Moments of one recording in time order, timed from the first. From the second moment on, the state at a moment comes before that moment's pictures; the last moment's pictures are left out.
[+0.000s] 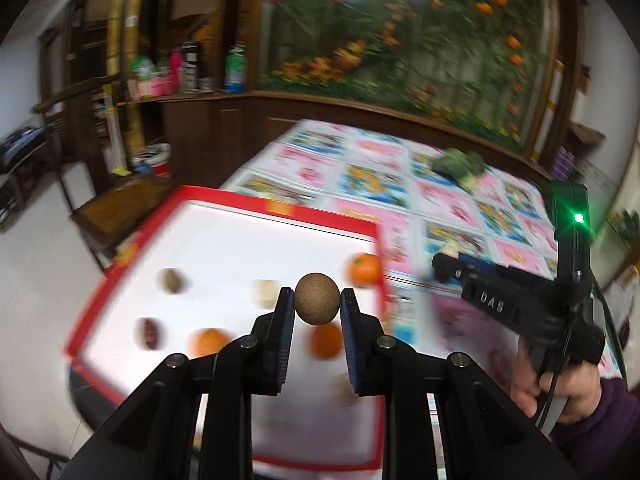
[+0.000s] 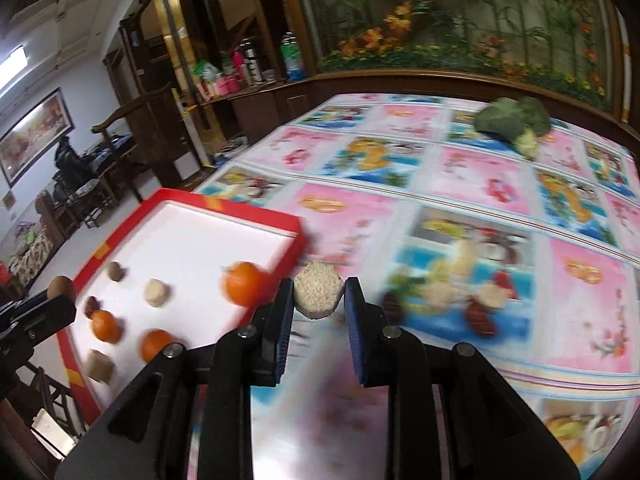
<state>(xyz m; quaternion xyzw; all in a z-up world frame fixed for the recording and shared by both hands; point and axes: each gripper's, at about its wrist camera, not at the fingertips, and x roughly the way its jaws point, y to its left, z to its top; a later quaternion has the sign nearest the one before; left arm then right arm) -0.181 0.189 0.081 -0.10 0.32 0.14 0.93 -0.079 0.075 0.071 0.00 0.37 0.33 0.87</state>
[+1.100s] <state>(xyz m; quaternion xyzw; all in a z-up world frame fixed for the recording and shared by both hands) -0.254 0.238 0.084 -0.12 0.30 0.21 0.92 -0.140 0.139 0.104 0.03 0.37 0.34 0.86</state>
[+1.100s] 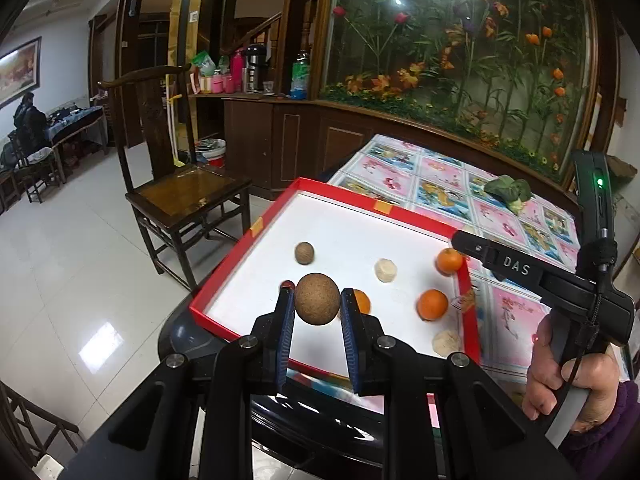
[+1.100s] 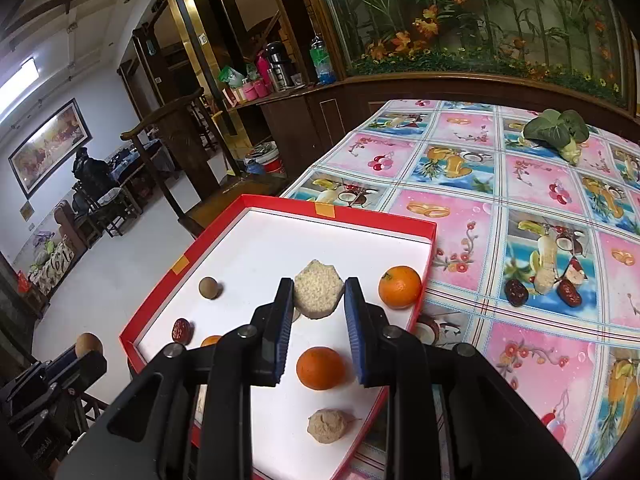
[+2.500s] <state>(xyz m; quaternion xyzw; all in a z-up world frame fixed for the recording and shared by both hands) -0.179 0.227 0.040 -0.07 0.39 0.23 0.89 -0.096 0.150 0.046 0.00 0.45 0.36 0.82</state>
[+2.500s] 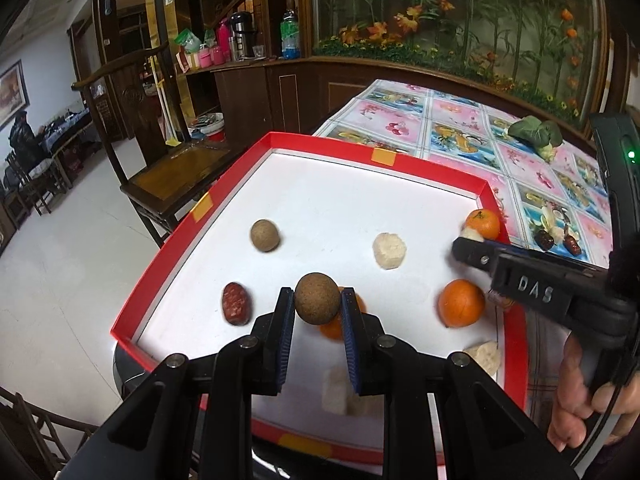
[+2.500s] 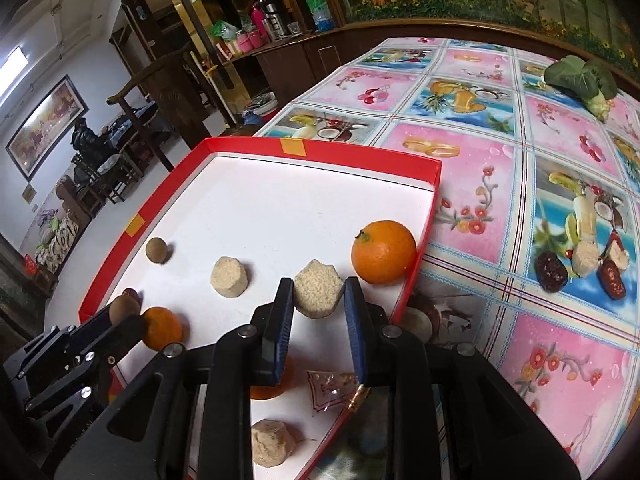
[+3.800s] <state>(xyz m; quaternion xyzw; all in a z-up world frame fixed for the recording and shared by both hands) -0.133 0.143 0.058 0.01 0.38 0.19 0.91 -0.039 -0.021 0.092 0.05 0.38 0.27 0.88</state>
